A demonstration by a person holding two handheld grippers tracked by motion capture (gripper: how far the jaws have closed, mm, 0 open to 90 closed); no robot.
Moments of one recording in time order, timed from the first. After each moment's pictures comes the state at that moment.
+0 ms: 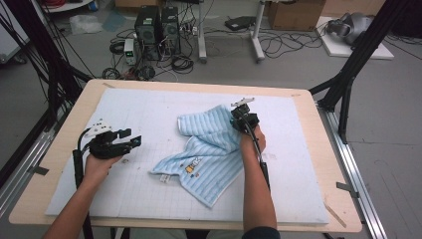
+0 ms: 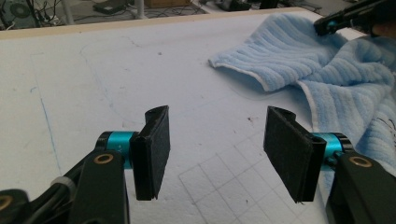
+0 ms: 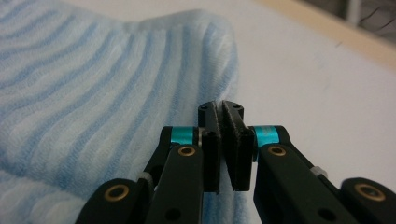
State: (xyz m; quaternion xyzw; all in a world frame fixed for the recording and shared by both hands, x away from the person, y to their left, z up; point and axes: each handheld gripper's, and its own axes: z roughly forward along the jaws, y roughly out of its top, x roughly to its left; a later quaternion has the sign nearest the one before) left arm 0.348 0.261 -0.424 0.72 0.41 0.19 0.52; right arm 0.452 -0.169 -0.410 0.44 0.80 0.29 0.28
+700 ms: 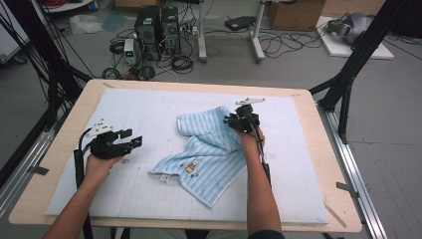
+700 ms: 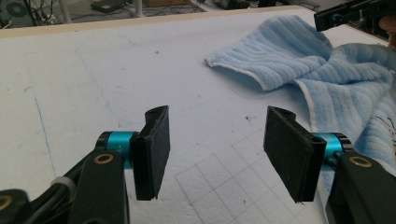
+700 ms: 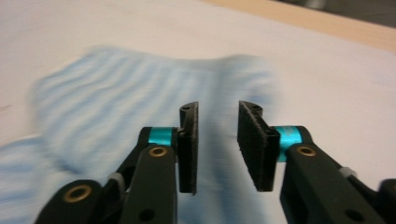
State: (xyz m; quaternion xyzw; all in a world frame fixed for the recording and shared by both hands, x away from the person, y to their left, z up) left arm 0.349 0.259 -0.425 0.73 0.41 0.19 0.52; right arm 0.454 -0.189 -0.414 0.46 0.77 0.40 0.19
